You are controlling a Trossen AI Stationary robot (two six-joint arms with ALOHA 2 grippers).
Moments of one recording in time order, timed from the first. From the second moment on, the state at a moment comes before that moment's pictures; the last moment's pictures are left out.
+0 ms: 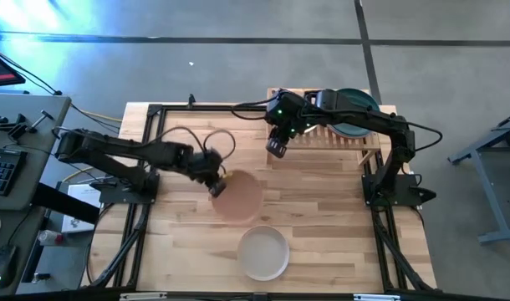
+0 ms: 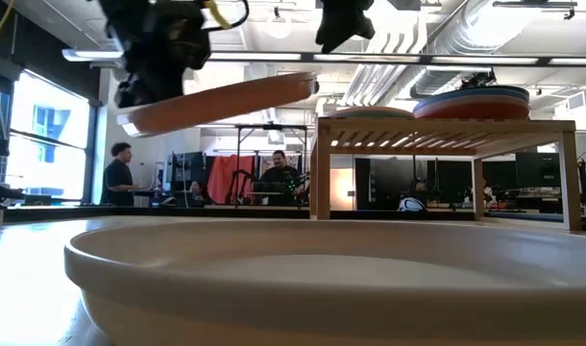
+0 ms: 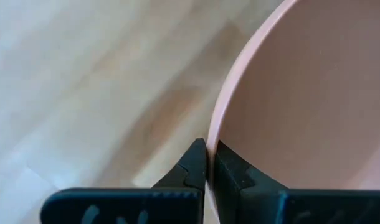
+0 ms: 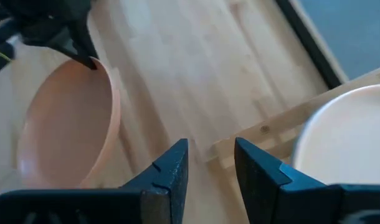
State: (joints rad) left arm -0.03 1.28 0.94 -0.70 -0.09 -0.77; right arm -0.20 1.79 2.01 -1.21 0.04 0.20
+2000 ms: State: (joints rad) left arm 0.29 1.29 1.33 -0.82 -0.49 -0.49; right arm -0.19 1.79 2.01 -0.90 0.40 -0.17
